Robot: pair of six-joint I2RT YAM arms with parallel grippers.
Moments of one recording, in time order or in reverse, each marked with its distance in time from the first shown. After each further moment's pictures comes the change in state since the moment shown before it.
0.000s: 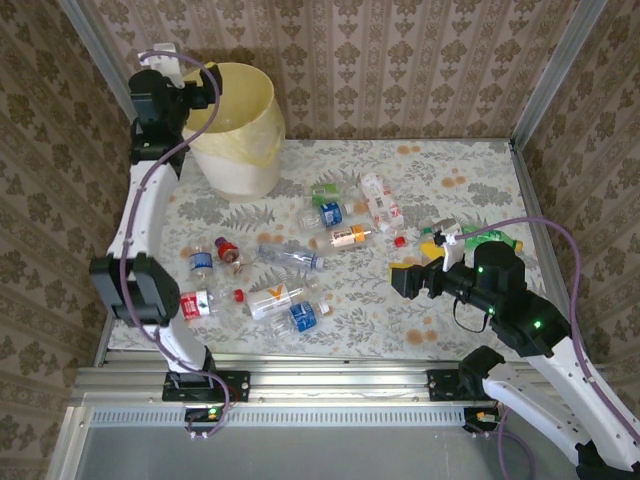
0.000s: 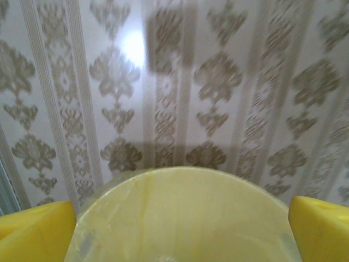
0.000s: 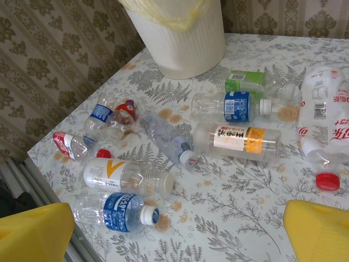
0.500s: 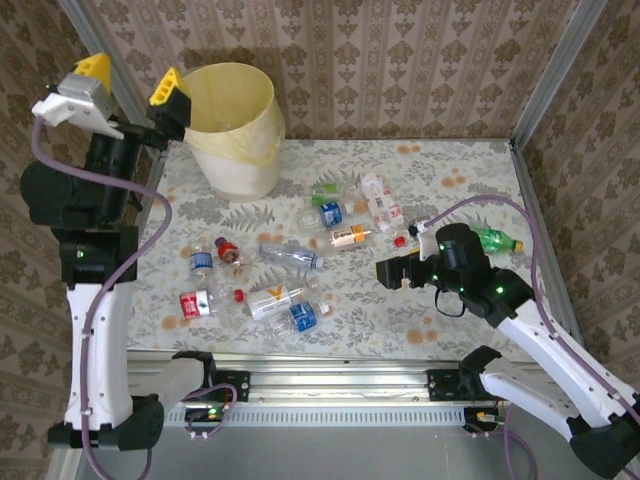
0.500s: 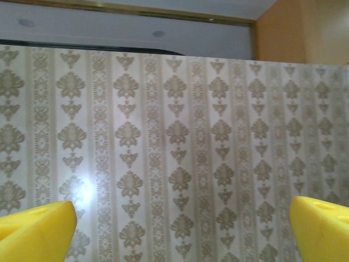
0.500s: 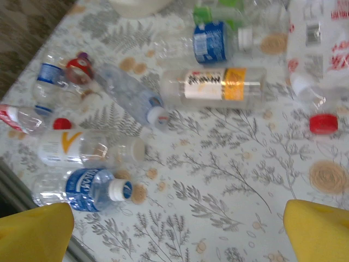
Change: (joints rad) left arm -0.043 -0.661 -0.222 0.062 0.218 -0.017; right arm 0.000 0.257 0.001 -0.034 0.054 0.051
